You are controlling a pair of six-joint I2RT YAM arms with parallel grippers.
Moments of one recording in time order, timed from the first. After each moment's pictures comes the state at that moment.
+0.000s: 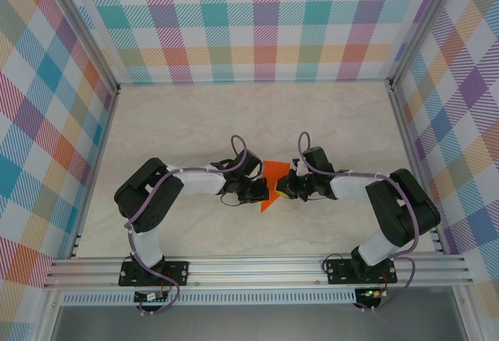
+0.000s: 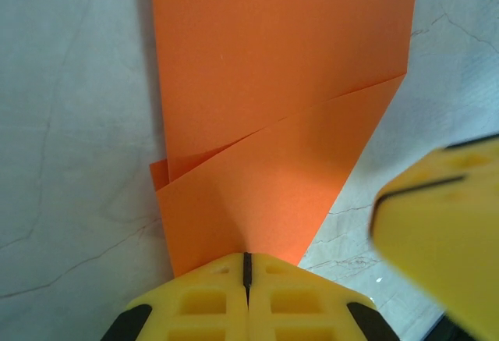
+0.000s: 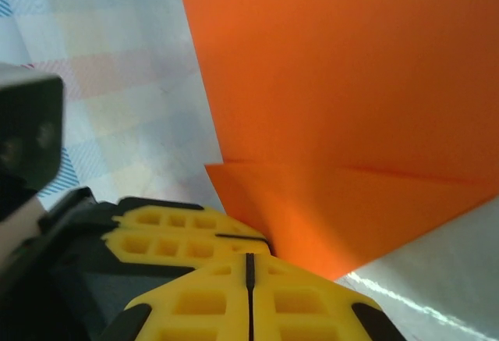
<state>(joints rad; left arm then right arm) -0.78 1.84 0.97 -0.17 0.39 -0.84 0.48 1.58 0.60 0.05 -0.65 0.94</state>
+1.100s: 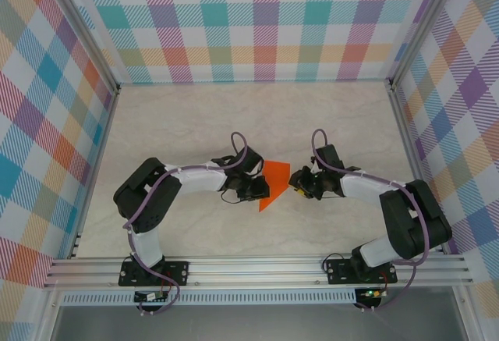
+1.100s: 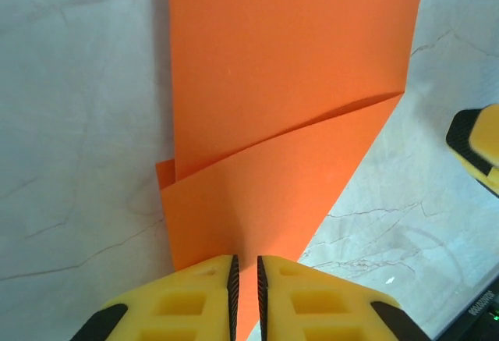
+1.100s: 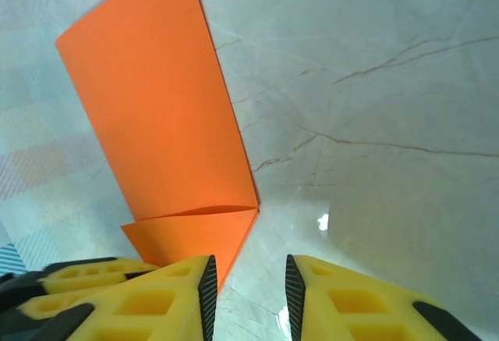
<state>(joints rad) -0.78 1.83 1.05 -0.29 0.34 -0.83 0.39 1.47 0.62 -0.18 -0.44 0.93</state>
